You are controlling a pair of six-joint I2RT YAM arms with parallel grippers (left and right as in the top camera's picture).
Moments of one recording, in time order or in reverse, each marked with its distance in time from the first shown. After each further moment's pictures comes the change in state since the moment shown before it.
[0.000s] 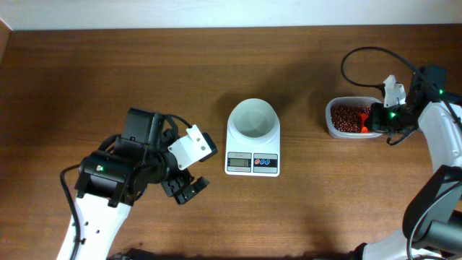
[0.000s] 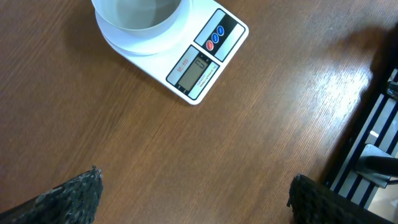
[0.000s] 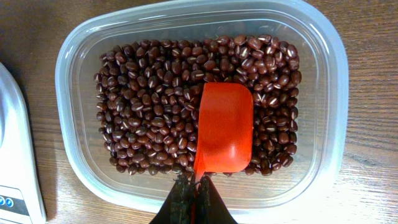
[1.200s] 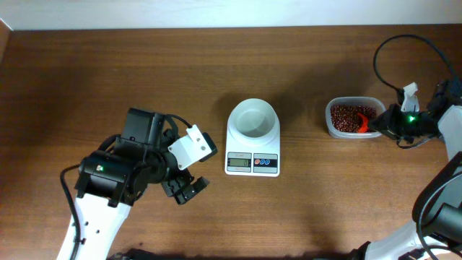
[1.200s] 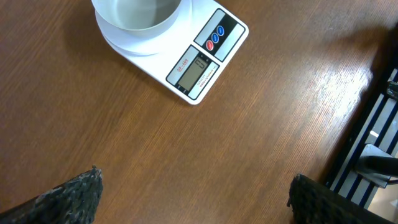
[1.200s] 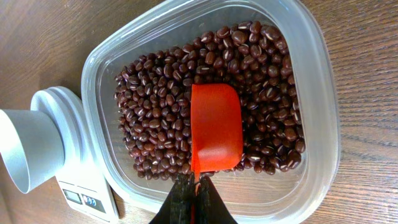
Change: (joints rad) left arm 0.000 0.000 0.000 0.000 0.000 0.000; right arm -0.151 0.093 0.013 -0.018 -0.297 0.082
